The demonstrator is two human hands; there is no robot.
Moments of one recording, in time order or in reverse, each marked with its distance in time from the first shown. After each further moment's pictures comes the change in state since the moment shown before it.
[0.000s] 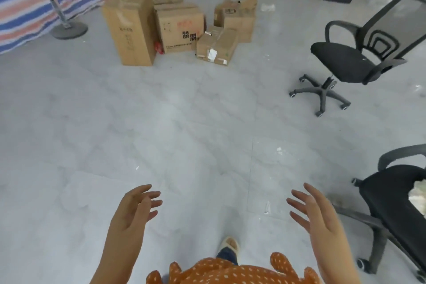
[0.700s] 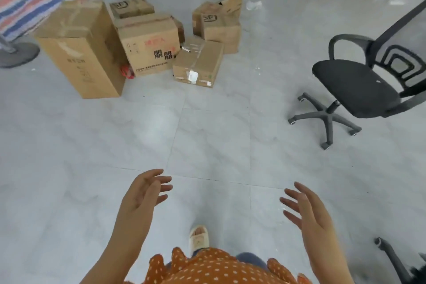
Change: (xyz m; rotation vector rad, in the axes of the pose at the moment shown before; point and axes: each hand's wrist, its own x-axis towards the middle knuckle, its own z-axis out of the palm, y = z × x) left_hand 0.444 0.164 0.268 0.011 -0.158 0.009; right_hand 0.462 -0.134 0.123 0.046 0.063 0.102
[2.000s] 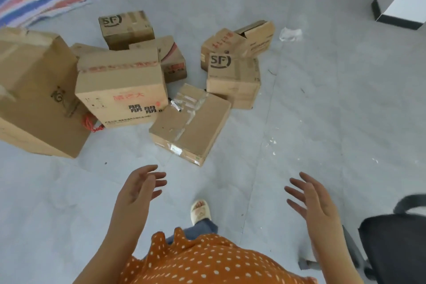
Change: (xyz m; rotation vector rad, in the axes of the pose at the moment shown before) left_hand 0.758 0.211 0.370 0.033 0.206 -0.034; right_hand 0.851 -0.324 0.210 -0.090 -0.182 -0.086
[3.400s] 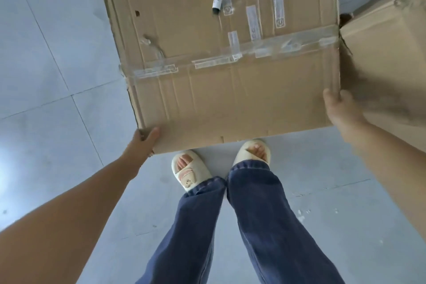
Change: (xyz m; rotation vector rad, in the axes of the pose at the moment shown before) left_hand 0.507 -0.442 0.304 -0.218 0.498 -1.219; right_hand 0.840 0.298 0.459 -1.272 -0.774 -0.024
